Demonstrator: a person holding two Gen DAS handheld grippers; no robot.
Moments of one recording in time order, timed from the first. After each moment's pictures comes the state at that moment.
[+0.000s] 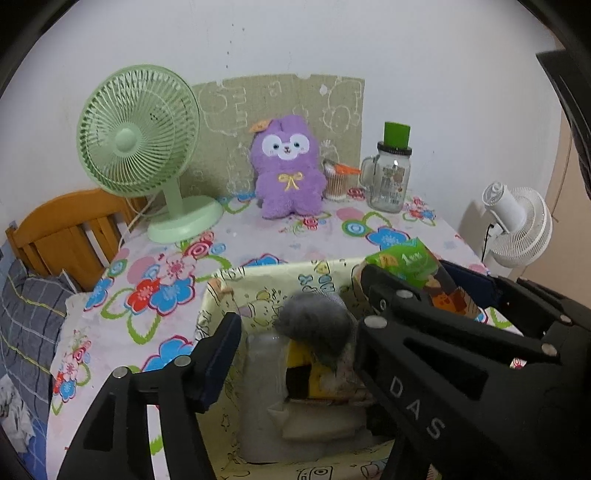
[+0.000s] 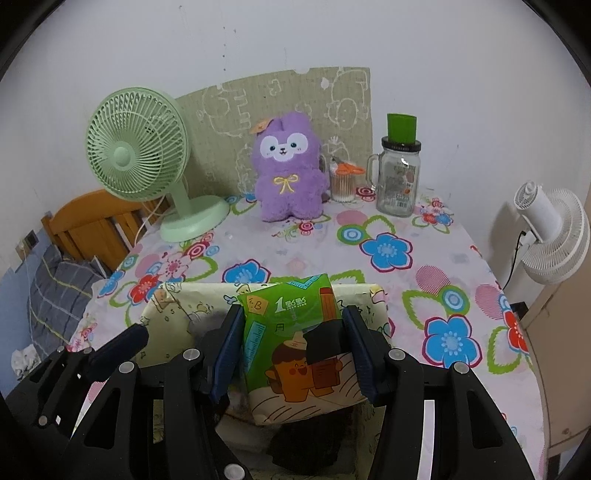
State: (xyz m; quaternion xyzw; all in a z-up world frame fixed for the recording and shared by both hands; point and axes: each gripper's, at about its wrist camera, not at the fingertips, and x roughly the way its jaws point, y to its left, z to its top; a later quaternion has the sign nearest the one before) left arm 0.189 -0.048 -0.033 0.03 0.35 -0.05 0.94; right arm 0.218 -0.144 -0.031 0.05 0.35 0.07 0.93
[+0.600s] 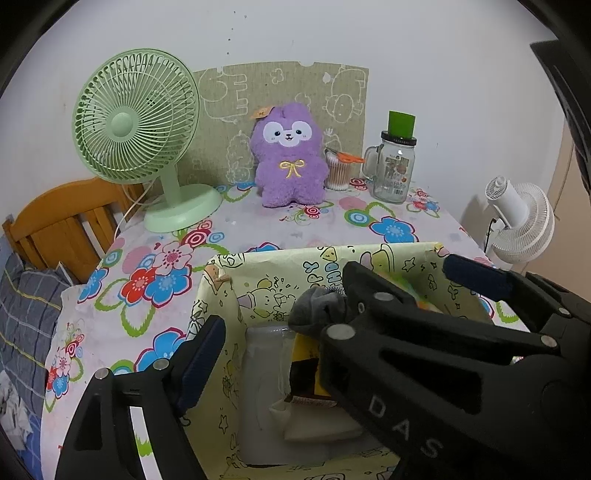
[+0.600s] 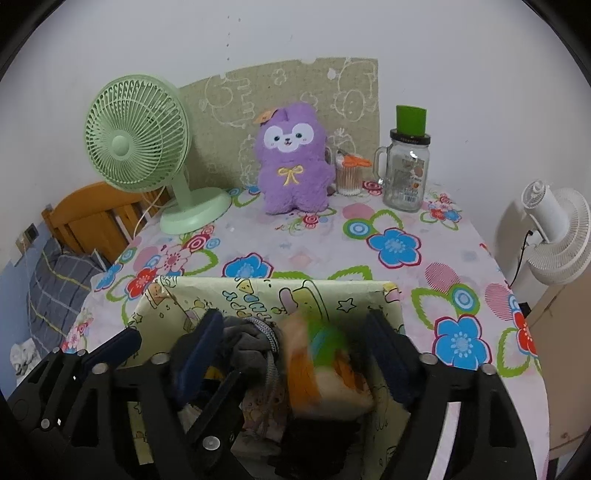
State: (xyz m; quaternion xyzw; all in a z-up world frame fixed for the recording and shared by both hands) left arm 0.195 -0.044 -0.042 0.02 0.36 -0.06 0.93; right arm 0.225 -0.139 -0.040 0.04 0.36 0.08 0.93
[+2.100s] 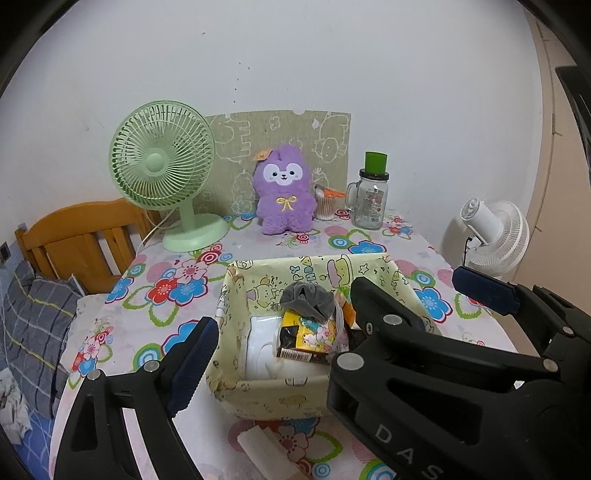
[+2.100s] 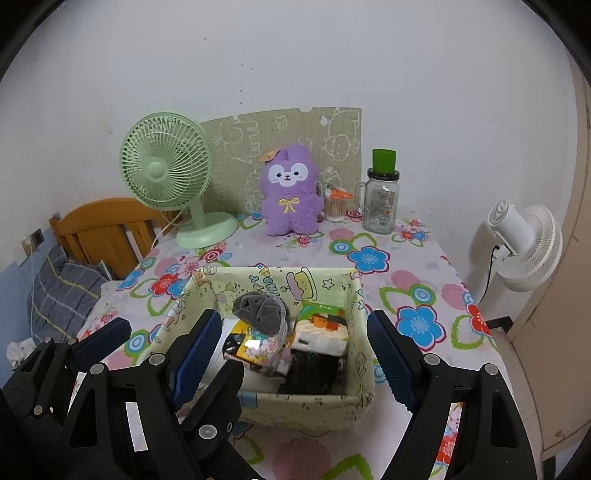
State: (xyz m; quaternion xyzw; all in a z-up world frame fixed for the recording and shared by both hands) left arm 0.108 -0.045 -0.004 0.02 0.30 -0.06 0.95; right arm 0.124 -0.142 0.002 0.03 0.30 0.06 0.95
